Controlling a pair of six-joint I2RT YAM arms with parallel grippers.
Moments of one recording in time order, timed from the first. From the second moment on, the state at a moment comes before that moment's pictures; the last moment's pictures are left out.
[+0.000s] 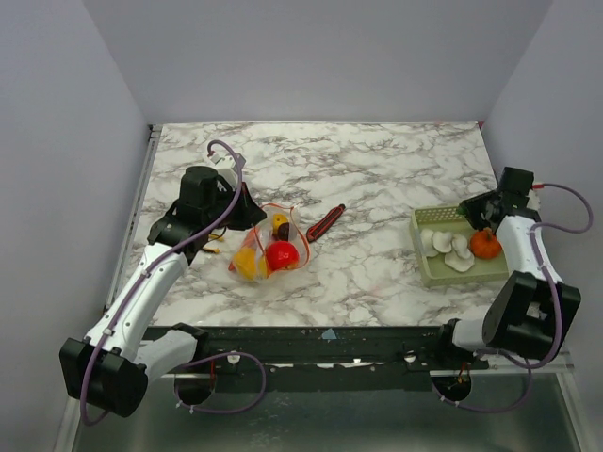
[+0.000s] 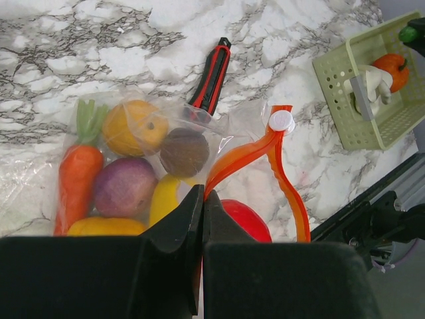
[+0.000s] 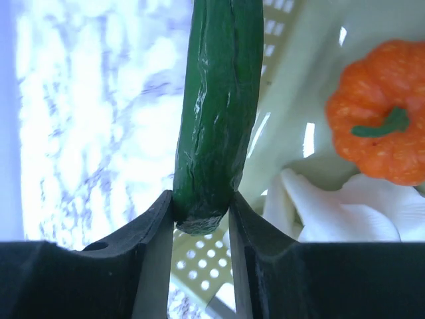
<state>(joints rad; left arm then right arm) -0.32 1.06 0.97 -0.46 0.37 -0.38 -0.34 1.39 0.93 -0.41 0.02 0.93</state>
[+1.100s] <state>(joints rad) -0.32 1.05 0.97 -0.47 0.32 -0.36 1.05 1.38 1.15 -0.39 -0.12 0.74</state>
